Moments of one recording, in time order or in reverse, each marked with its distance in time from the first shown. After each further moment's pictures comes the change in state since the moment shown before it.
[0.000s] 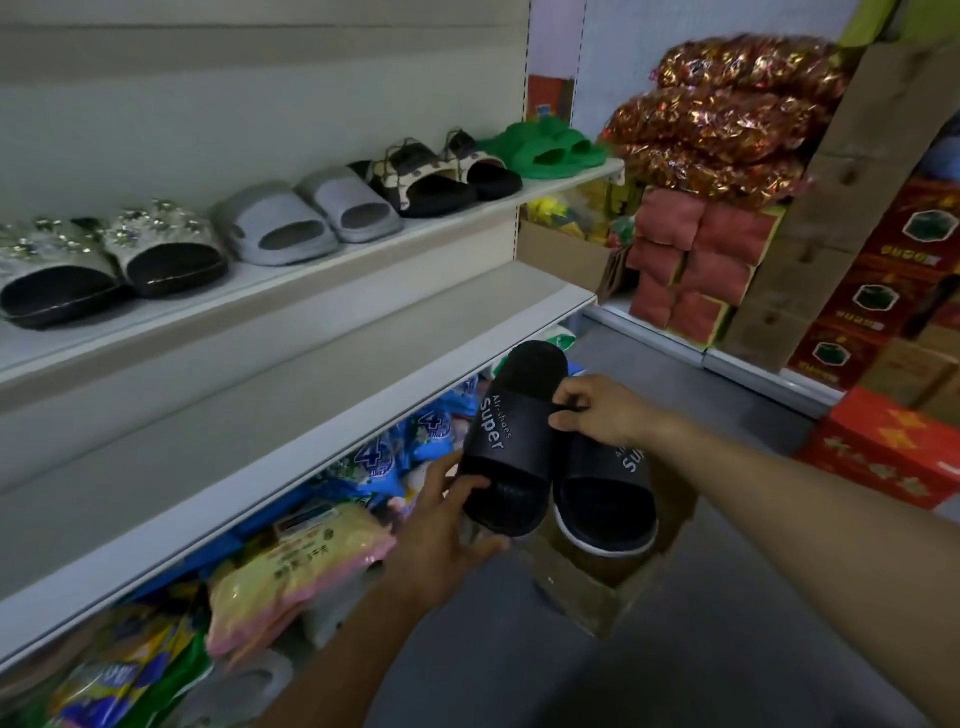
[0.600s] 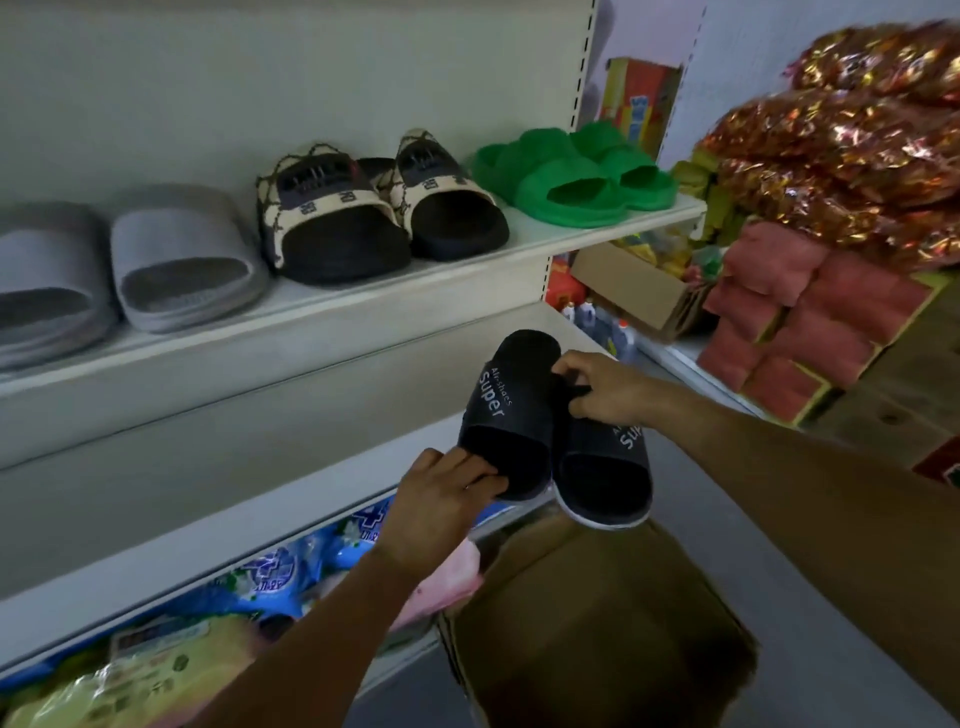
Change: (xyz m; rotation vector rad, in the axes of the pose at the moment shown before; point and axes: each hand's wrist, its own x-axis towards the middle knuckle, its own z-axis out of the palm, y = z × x) left_hand 0.301 -0.051 0.082 0.723 0.170 0.289; right_hand 0.304 0.098 -0.133 -0.135 -0.203 -0.177
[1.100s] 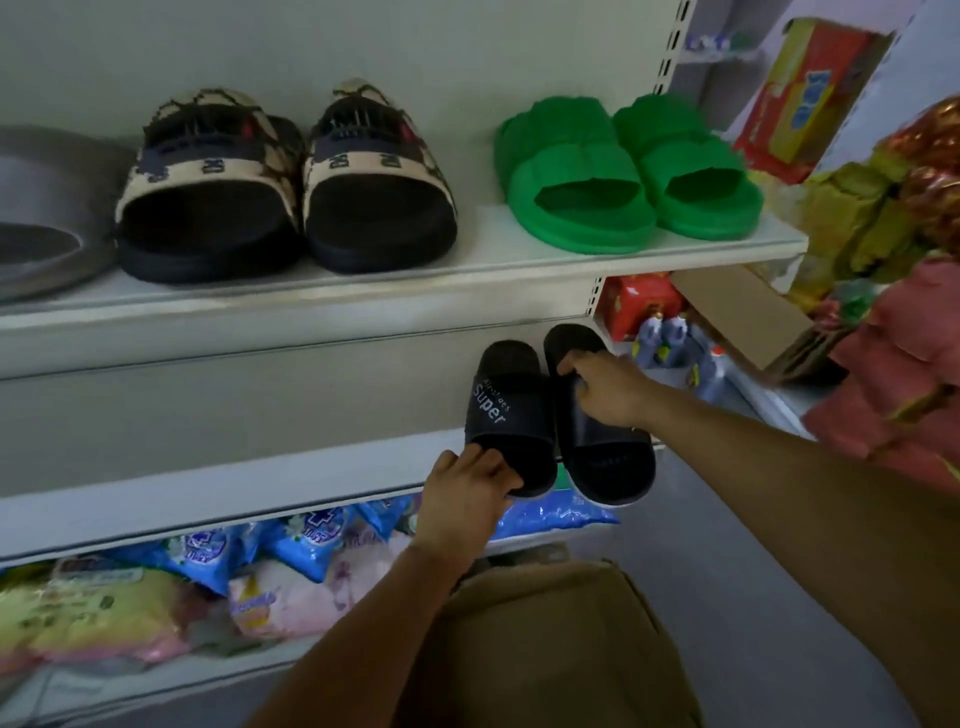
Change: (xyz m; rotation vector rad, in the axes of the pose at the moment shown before) left_hand 0.120 0.030 0.114 0.125 -0.266 -0.531; right_hand 0.156 0.095 -0.041 -0.482 -0.063 -0.266
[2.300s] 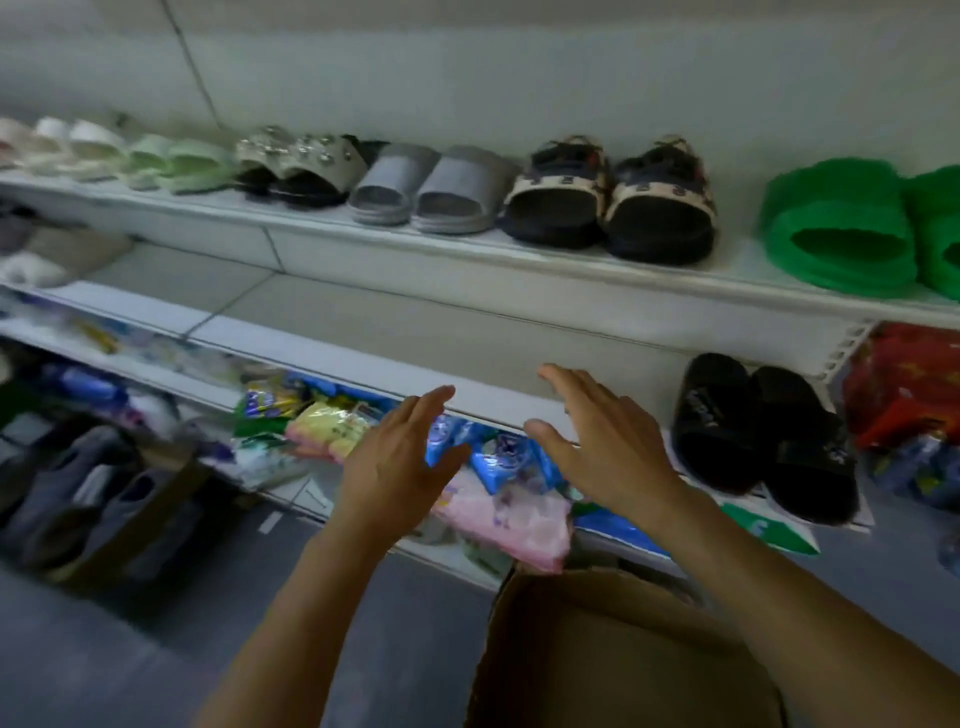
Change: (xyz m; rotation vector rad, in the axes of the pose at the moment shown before) left_hand -0.221 -0.023 -0.186 -0.083 0.348 -0.720; right_hand -0.156 -0.215 -0.011 0.220 0.249 -0.654
